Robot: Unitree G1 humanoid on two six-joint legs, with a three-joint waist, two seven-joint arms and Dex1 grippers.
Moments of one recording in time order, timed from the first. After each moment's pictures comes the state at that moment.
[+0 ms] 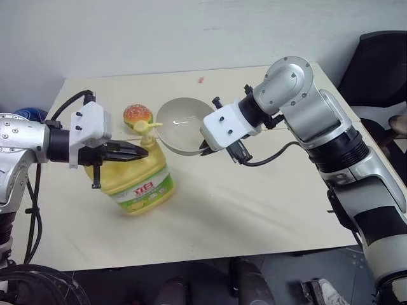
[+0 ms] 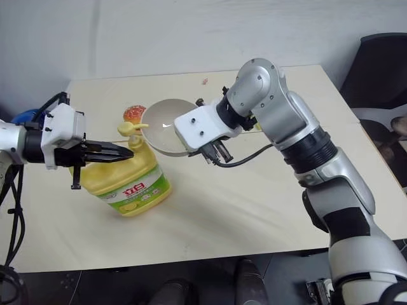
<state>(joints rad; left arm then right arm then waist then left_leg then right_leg) -0.55 1.06 0.11 -0.20 -0.52 0.52 -1.24 -1.28 -0.54 0.52 0.18 -0.02 0.07 1.56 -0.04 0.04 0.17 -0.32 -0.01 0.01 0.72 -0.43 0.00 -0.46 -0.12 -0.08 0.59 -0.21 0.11</state>
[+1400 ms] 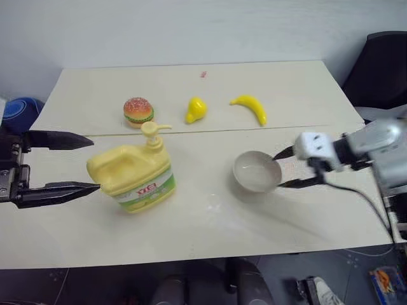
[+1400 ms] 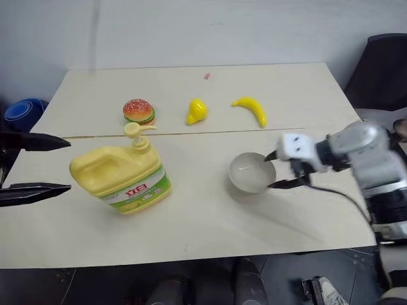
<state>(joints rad) -0.10 1.26 0.84 -0.42 -0.84 0.96 -1.29 -0.72 -1.06 0.17 0.15 0.24 0.21 1.54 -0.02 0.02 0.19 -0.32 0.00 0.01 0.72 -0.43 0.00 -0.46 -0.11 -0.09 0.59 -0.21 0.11</state>
